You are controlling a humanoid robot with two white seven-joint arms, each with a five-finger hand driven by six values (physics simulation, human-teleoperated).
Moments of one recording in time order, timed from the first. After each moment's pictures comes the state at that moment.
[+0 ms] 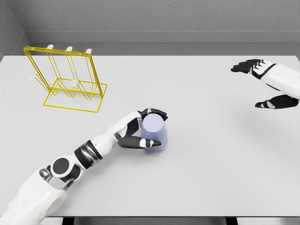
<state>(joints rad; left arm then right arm) -0.19 0.41 -0.64 -1.64 0.49 -0.17 -0.30 -0.22 -0.78 -0.02 -1.62 0.15 -0.61 0.61</state>
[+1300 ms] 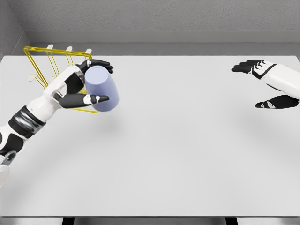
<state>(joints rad) -0.25 0.67 -0.39 -1.75 0.67 -0.18 -0.30 -0.22 -0.78 -0.02 -1.62 0.15 -0.61 0.61</state>
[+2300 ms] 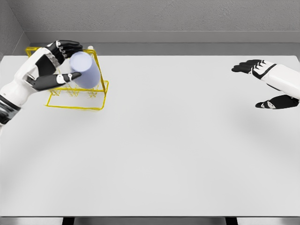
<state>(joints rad) -0.30 0.72 -0.32 -1.63 0.70 -0.18 -0.30 -0.22 -0.78 -0.02 -1.62 0.15 -0.61 0.61</state>
